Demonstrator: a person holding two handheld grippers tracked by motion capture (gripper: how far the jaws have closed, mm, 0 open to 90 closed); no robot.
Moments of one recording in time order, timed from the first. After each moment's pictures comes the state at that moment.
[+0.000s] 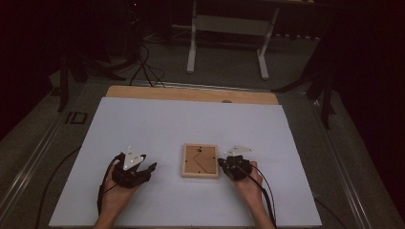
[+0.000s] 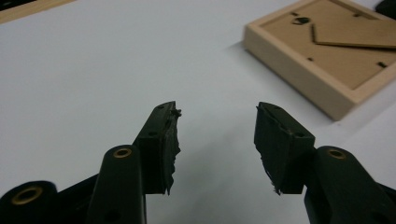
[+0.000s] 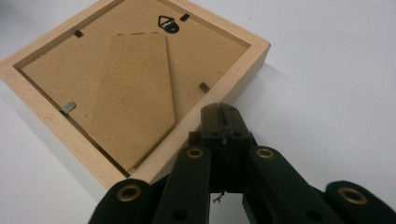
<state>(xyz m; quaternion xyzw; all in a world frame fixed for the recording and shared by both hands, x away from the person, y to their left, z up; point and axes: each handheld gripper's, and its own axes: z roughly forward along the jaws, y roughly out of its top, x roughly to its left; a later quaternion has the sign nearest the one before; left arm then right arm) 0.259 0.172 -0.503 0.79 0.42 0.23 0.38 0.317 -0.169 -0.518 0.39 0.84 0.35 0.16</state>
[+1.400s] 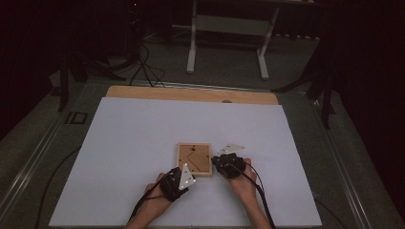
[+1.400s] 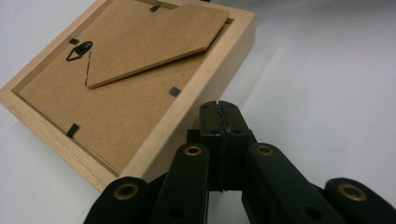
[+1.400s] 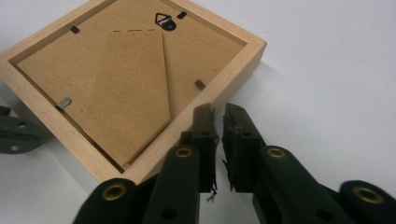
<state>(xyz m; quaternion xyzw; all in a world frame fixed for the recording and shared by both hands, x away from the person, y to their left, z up) 0.254 0.054 -0.532 0.88 0.24 0.21 0.34 0.323 -0.152 -0.518 0.38 0.84 0.35 0.16</state>
